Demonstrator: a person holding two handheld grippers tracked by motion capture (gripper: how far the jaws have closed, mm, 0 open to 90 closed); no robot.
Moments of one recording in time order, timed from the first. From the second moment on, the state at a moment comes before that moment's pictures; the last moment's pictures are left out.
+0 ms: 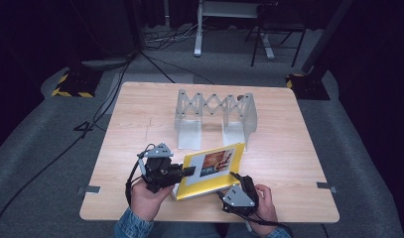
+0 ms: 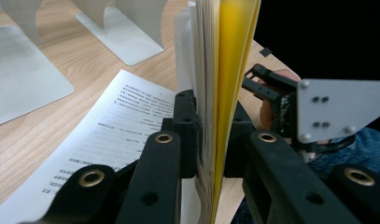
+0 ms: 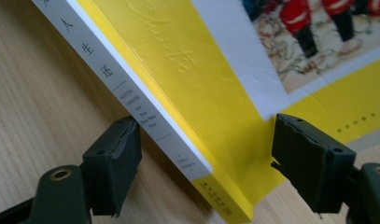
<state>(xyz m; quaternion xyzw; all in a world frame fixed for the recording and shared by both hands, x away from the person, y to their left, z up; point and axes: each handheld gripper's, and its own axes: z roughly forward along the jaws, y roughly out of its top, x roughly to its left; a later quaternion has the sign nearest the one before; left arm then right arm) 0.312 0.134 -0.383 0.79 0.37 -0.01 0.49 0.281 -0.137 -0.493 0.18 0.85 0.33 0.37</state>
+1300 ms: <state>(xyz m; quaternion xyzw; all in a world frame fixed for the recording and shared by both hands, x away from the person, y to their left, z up) 0.333 0.144 -0.407 0.77 0.43 -0.03 0.47 0.291 -0.089 -0.516 0.06 0.83 0.25 0.49</state>
